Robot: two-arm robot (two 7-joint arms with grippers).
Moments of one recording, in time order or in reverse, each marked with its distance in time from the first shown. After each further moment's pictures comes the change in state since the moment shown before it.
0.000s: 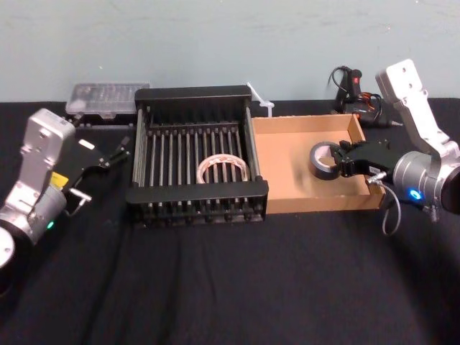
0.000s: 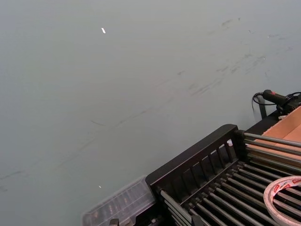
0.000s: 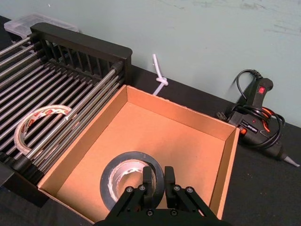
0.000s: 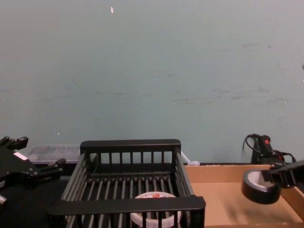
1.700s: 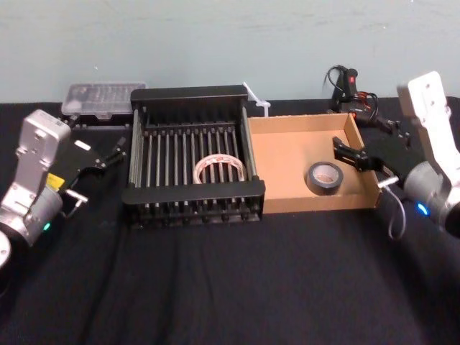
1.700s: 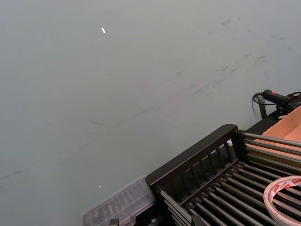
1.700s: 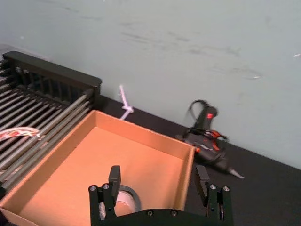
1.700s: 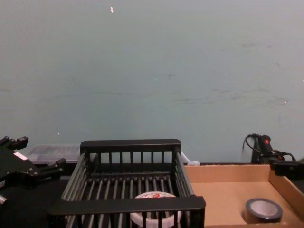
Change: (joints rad) left arm 0.000 0.000 0.000 0.000 0.000 0.000 0.000; right arm -0.144 -0.027 0.071 -0.075 -0.103 -0.248 -0.131
